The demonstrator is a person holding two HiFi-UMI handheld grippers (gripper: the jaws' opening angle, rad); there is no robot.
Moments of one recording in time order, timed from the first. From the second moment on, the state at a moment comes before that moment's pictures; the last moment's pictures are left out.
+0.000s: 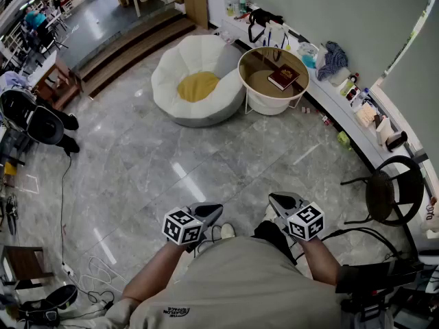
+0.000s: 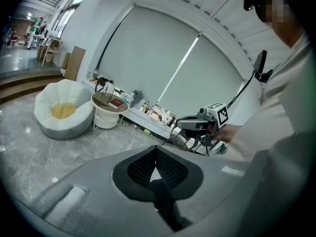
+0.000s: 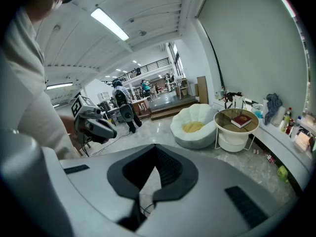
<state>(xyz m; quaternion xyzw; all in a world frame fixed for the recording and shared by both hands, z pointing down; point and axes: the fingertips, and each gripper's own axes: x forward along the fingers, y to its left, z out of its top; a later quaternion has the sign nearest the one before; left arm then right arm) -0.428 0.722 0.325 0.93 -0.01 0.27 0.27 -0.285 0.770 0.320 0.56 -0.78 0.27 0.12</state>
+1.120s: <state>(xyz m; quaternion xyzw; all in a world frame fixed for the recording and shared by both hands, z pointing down) -0.159 0.677 0.298 0.94 0.05 0.28 0.18 -0.061 0.718 0.315 0.59 -0.76 0.25 0.05</state>
